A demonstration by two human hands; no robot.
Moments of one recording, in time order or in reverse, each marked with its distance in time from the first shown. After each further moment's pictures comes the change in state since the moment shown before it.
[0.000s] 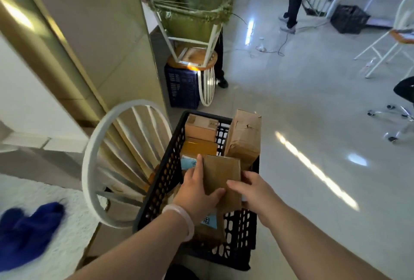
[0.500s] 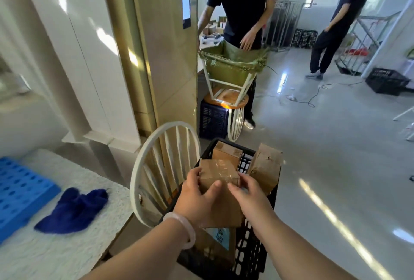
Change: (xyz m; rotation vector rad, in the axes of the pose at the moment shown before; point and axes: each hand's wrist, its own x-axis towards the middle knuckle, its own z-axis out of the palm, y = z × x) left_hand -0.080 -0.004 -0.042 -0.468 0.354 -0.044; right_hand -0.065 -0.033 0.041 -0.133 -0.012 -0.360
